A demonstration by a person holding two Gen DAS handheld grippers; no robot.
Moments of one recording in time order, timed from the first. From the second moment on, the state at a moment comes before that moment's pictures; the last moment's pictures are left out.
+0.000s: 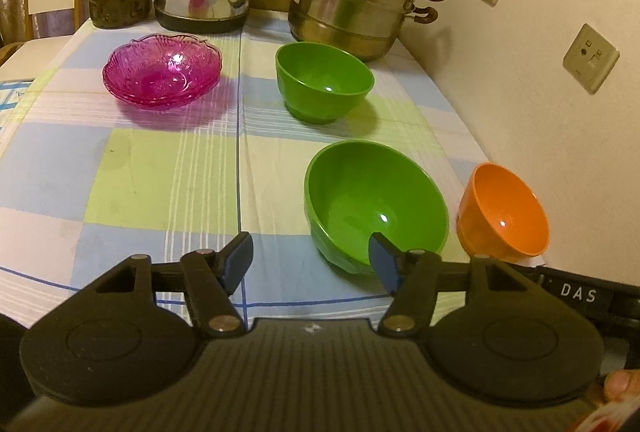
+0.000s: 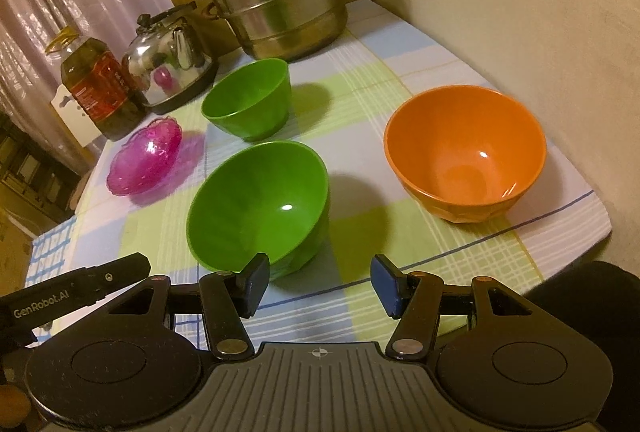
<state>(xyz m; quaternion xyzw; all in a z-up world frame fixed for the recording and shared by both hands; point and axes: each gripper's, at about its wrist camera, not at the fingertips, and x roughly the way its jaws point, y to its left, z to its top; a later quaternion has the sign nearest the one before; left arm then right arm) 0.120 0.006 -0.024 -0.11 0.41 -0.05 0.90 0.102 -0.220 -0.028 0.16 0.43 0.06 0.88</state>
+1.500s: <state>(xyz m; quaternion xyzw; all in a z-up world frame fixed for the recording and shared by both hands) 0.202 -0.005 -0.083 -0.11 0.45 -0.07 0.88 0.182 -0.206 -0.080 0.16 0.47 0.06 0.87</state>
